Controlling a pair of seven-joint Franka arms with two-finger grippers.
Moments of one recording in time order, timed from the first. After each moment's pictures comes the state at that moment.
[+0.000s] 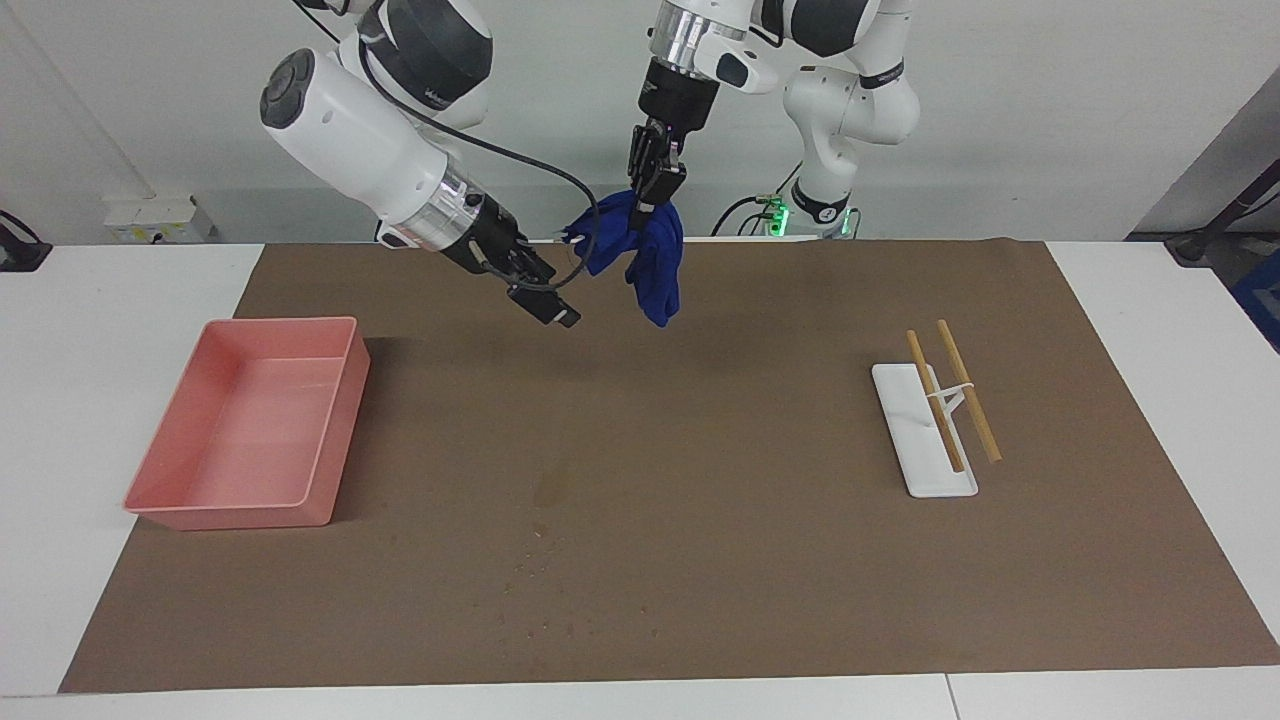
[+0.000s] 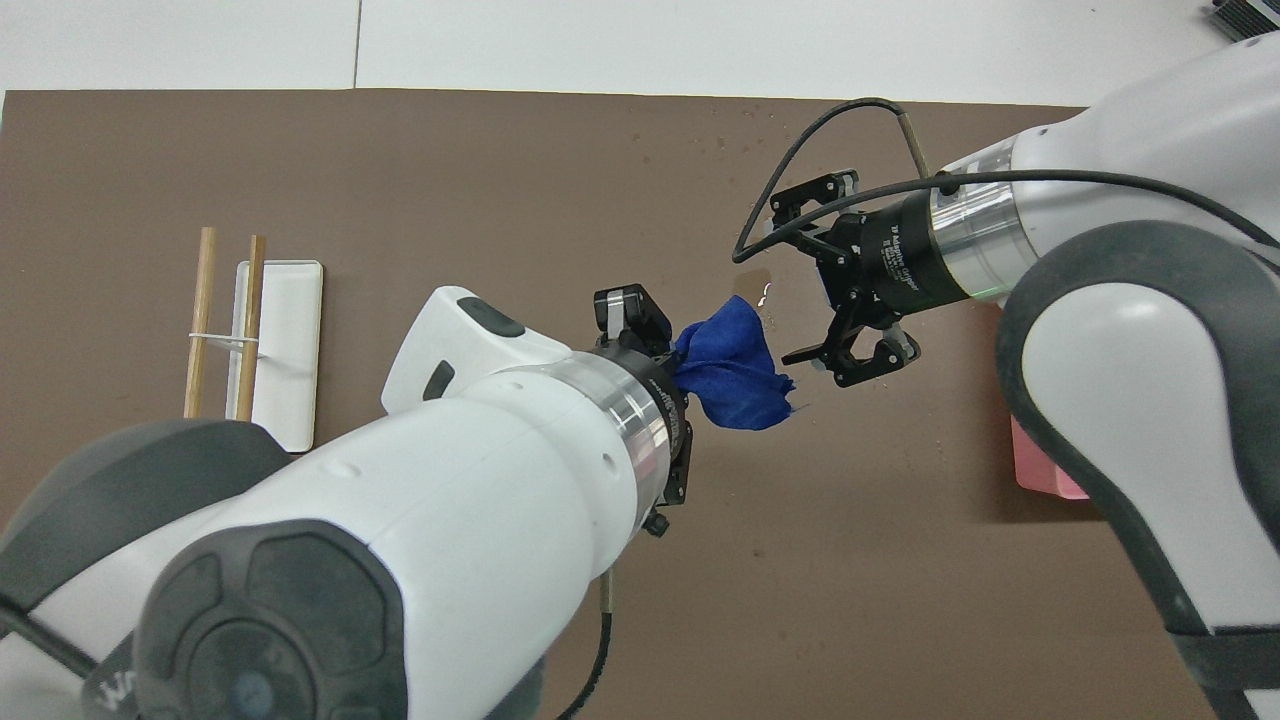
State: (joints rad) left arm -0.55 -0.02 -0.21 -1.61 -0.06 2.09 -2.41; right arm 0.16 0.17 0.11 -1.54 0.60 1.77 1.34
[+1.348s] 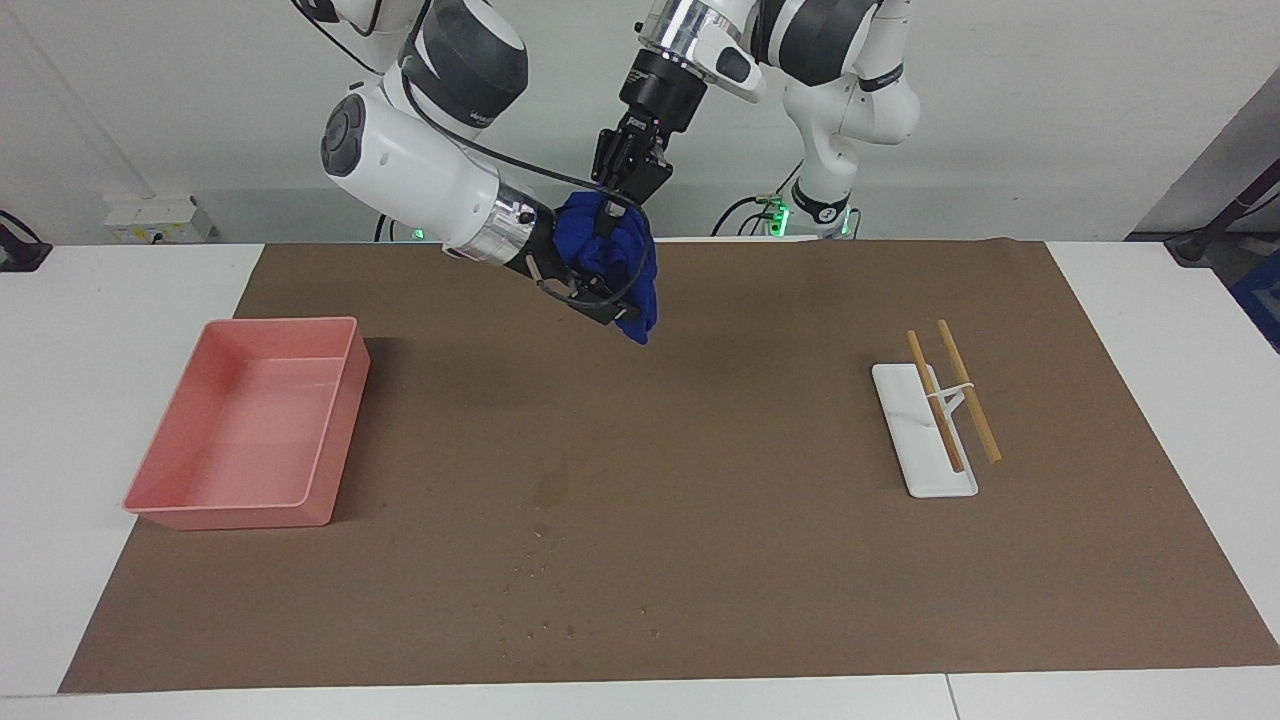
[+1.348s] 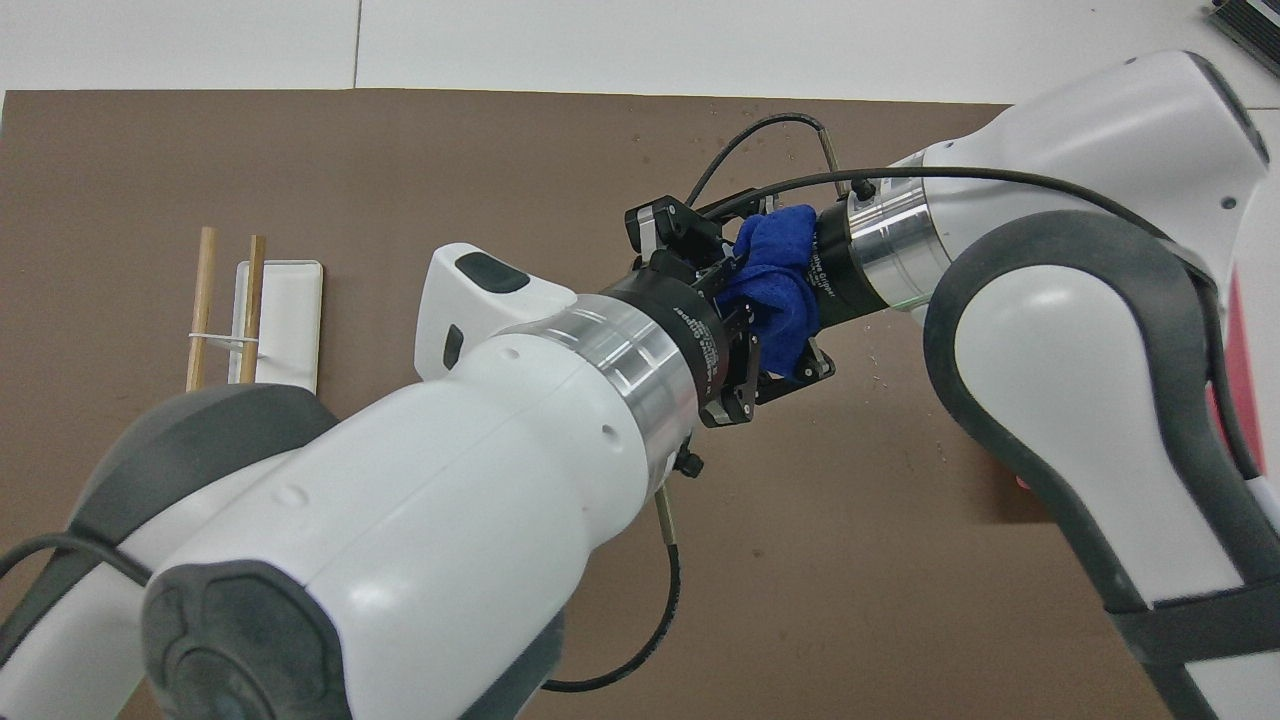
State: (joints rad) left arm -0.54 0.03 -0.21 -1.61 -0.06 2.40 -2.51; right arm 0.22 0.21 0.11 -1.53 0.74 1.81 1.44
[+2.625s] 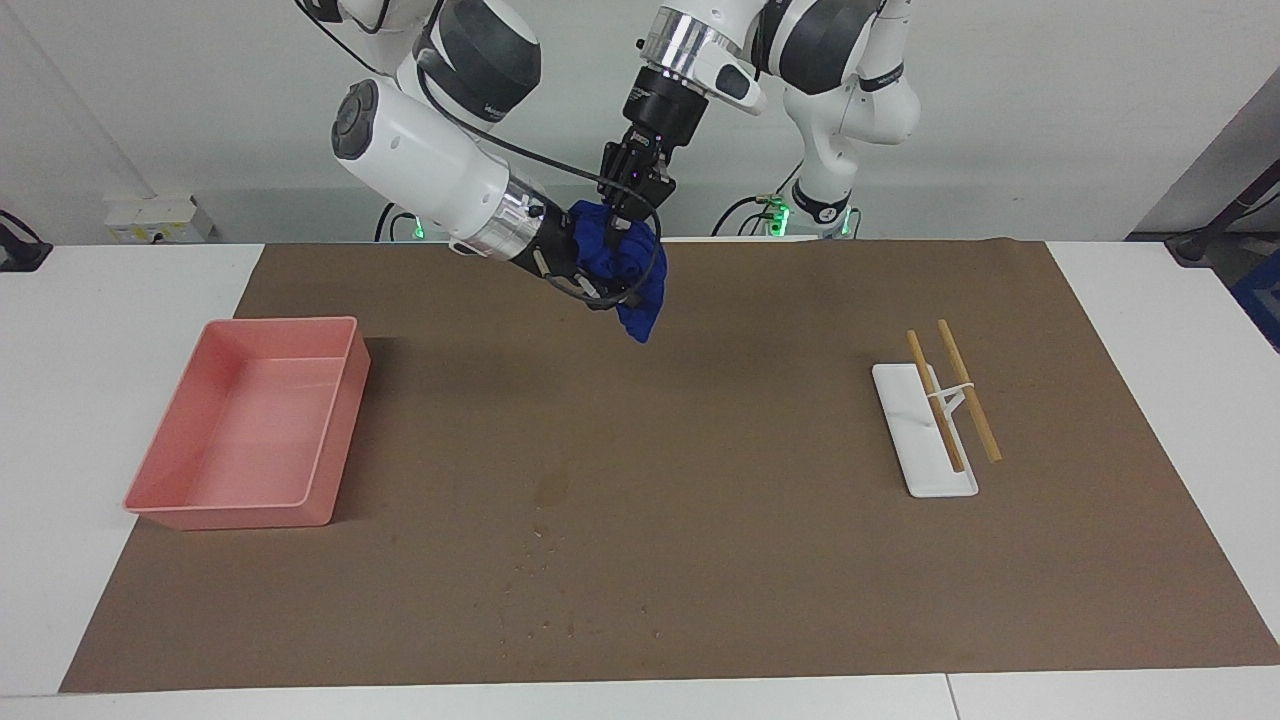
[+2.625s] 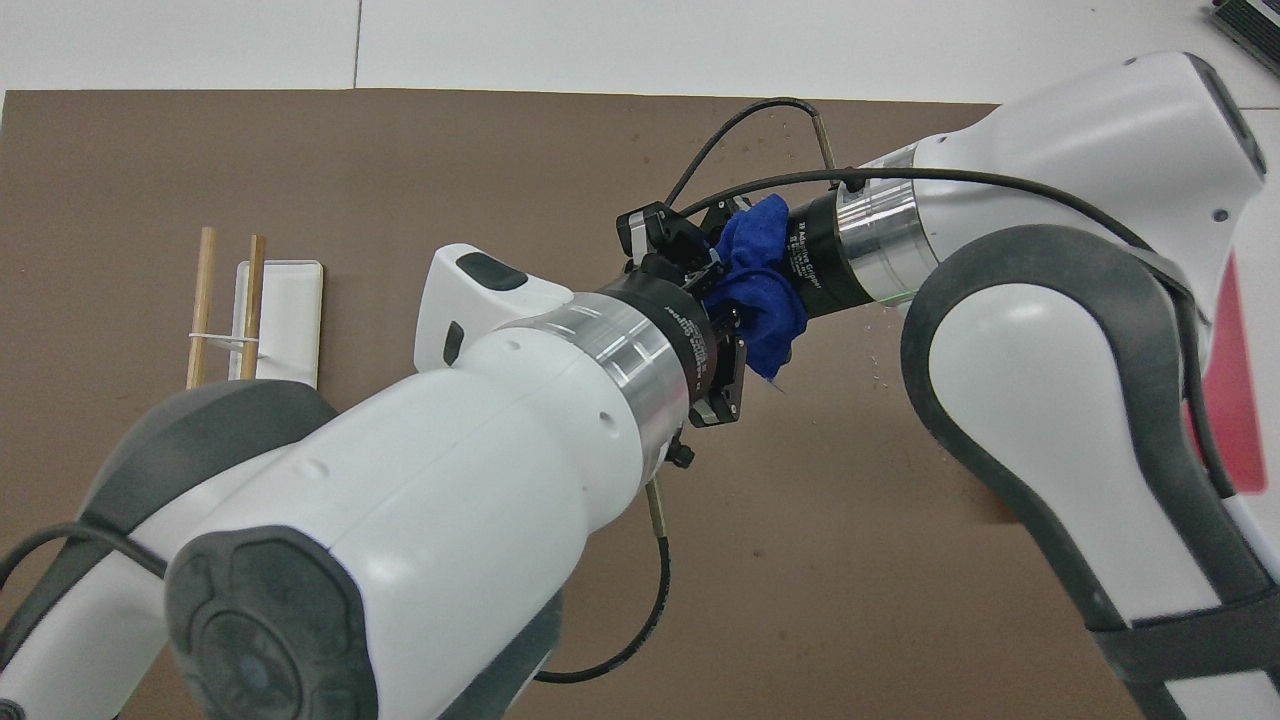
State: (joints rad) left arm -0.54 0.03 -0.21 -1.63 -0.06 2.35 -2.48; right arm 0.24 0.21 0.11 -1.52 0.71 1.85 1.44
